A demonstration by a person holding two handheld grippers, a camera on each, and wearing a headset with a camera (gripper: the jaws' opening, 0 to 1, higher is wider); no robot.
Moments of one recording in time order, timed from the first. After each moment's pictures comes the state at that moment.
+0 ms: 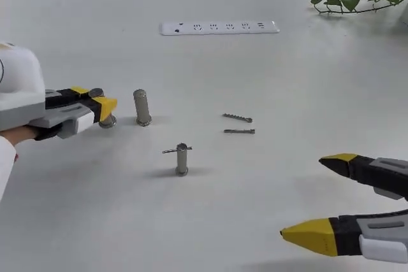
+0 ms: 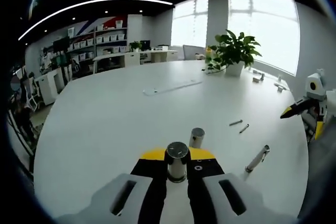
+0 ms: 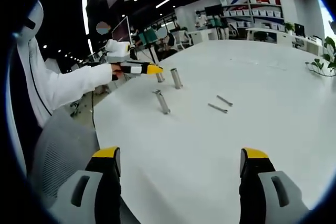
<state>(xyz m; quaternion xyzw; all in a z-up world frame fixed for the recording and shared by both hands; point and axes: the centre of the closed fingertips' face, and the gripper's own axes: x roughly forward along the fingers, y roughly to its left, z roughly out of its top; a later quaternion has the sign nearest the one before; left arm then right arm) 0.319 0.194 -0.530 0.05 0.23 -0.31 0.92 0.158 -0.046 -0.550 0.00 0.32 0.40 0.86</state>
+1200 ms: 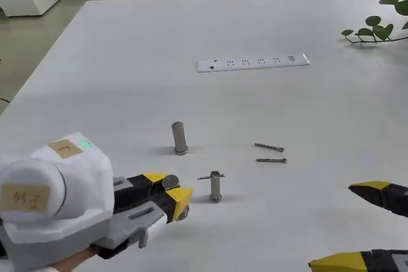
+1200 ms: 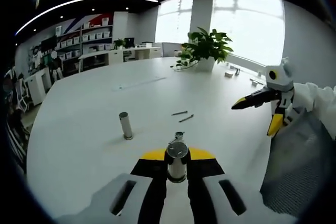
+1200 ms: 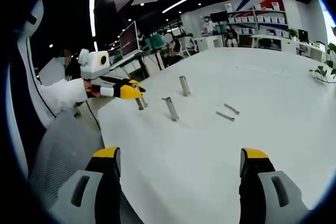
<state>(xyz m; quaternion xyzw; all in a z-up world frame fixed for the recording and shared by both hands) 0.198 0.120 -0.519 0.04 0.25 -0.37 0.89 0.153 -0.034 -0.538 0.00 0.29 0.42 0.86</state>
